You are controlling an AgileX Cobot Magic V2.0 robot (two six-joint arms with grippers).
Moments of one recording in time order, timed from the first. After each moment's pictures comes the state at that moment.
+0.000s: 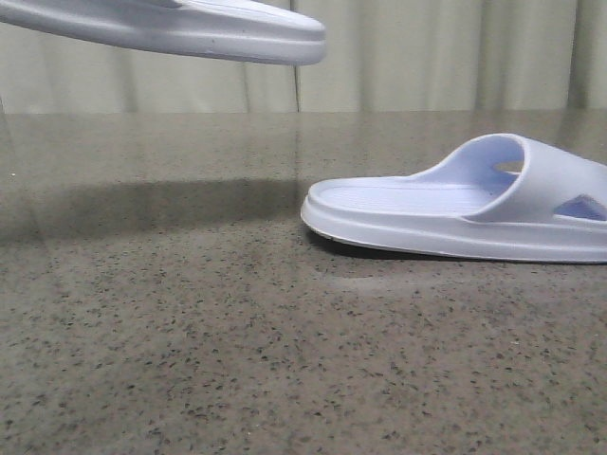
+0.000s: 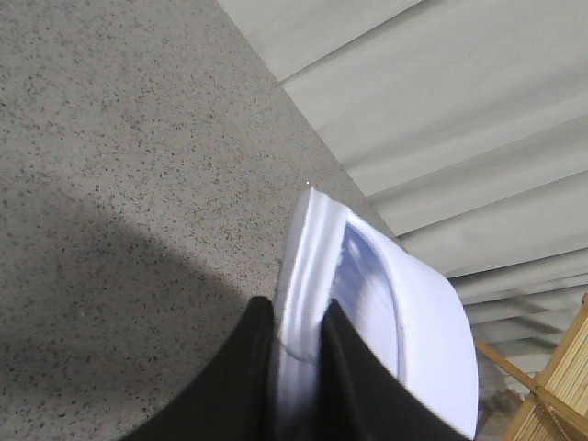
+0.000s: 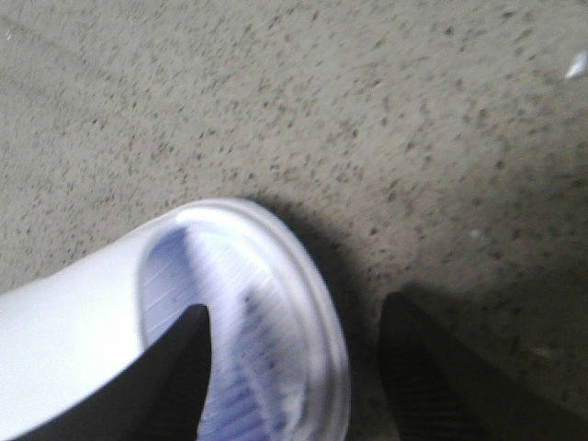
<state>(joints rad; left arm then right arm) -0.19 0.83 -0.65 -1.01 0.40 -0.02 0.07 1.04 -0.45 0.57 0.21 0.13</state>
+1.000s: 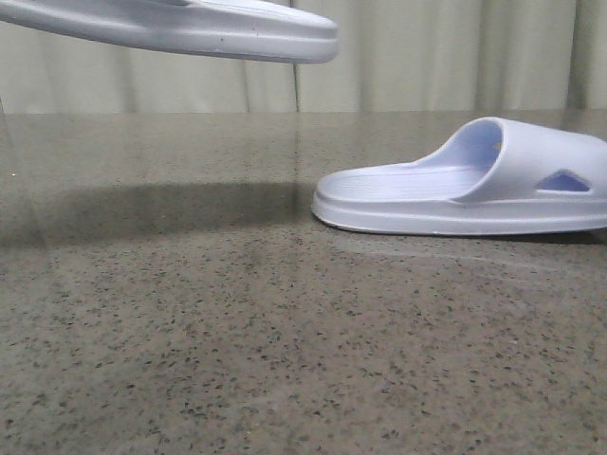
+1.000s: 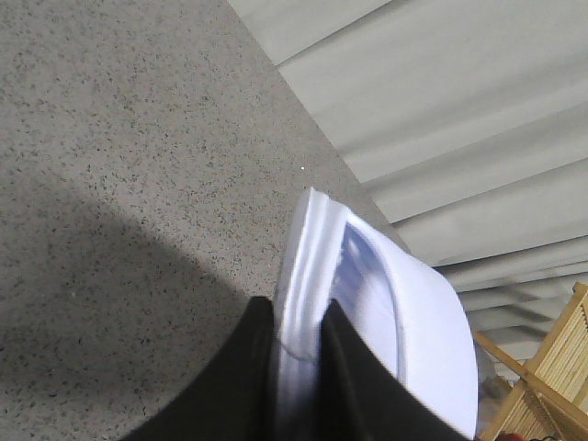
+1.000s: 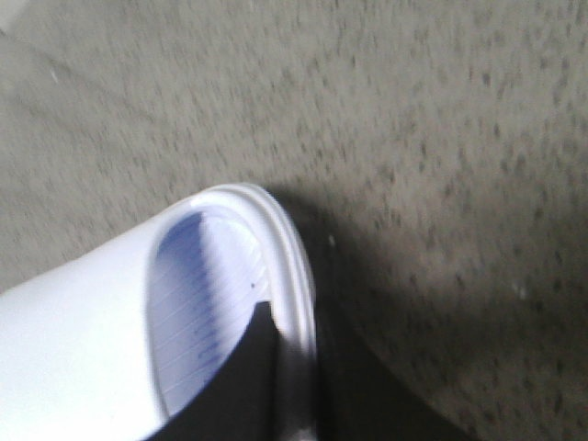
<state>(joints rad) -0.19 0.83 -0.65 -1.03 0.43 -0.02 0.10 1.04 -0.45 0.60 0.07 0.14</state>
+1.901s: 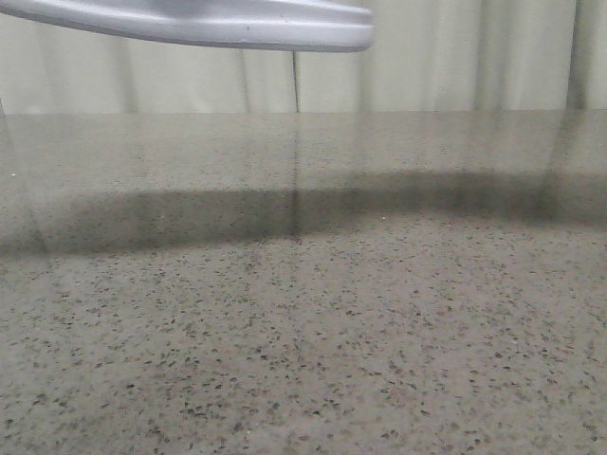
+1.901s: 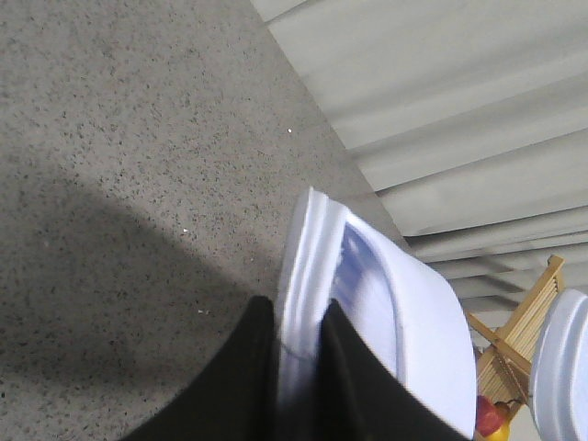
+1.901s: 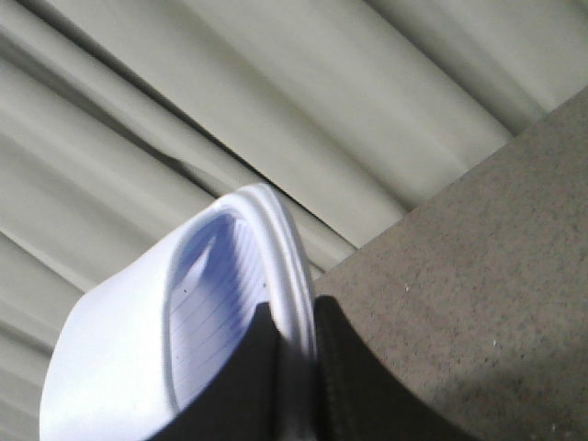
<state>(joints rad) -0.19 0.83 -0.65 -1.09 0.50 -0.02 0.10 0.59 -0.66 0.67 0.21 0.14</state>
